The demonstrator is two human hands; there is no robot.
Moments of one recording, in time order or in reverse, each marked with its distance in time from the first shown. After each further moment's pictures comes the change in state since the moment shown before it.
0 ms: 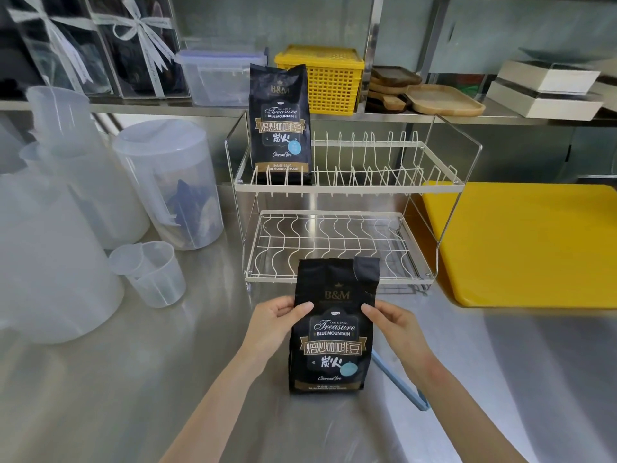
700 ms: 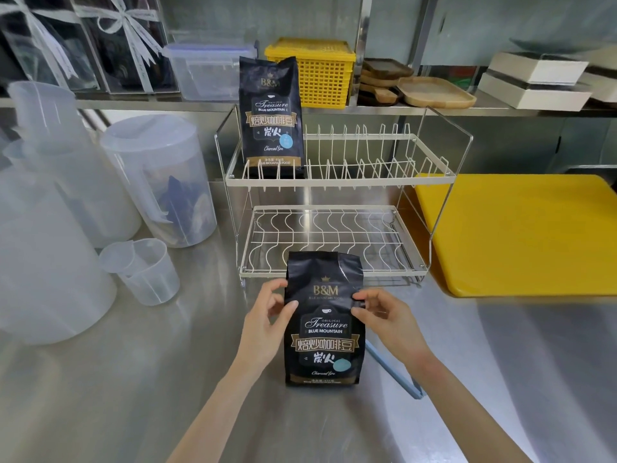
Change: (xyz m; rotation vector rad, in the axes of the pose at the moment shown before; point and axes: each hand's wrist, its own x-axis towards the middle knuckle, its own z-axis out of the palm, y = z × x) left_hand -0.011 -0.007 0.000 0.238 0.118 0.341; right_hand -0.011 -0.012 0.001 -0.178 0.049 -0.063
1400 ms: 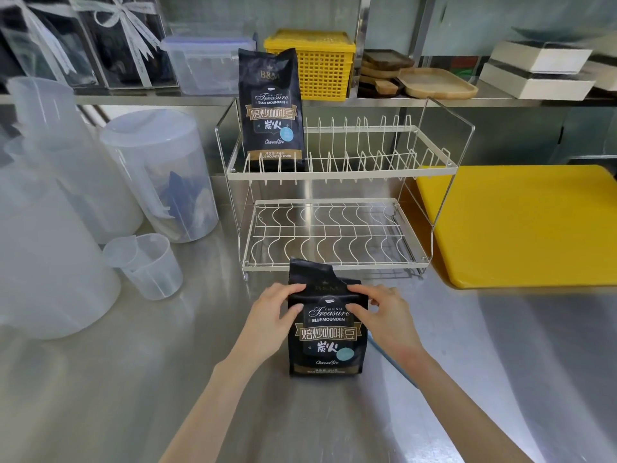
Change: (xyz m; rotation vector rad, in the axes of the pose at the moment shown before) left_hand 0.003 0.009 -0.008 0.364 -0.205 0.033; right_hand 0.003 0.006 0.013 -0.449 0.091 -0.081
